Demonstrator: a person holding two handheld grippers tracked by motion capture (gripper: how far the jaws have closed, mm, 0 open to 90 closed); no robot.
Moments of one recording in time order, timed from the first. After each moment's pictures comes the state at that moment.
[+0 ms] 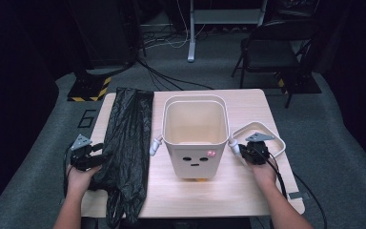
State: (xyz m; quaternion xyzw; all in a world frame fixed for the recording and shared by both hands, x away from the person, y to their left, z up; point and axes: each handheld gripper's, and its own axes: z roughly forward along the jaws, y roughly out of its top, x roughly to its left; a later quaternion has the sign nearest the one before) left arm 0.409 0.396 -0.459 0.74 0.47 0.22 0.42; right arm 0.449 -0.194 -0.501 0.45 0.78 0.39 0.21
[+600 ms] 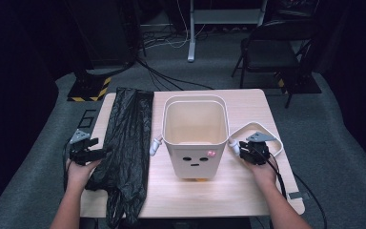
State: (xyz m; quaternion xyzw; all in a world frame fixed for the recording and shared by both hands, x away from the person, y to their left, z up) left arm 0.428 0.402 -0.455 0.73 0.50 0.23 0.41; right arm 0.443 -0.192 -0.491 0.43 0.77 0.41 0.22
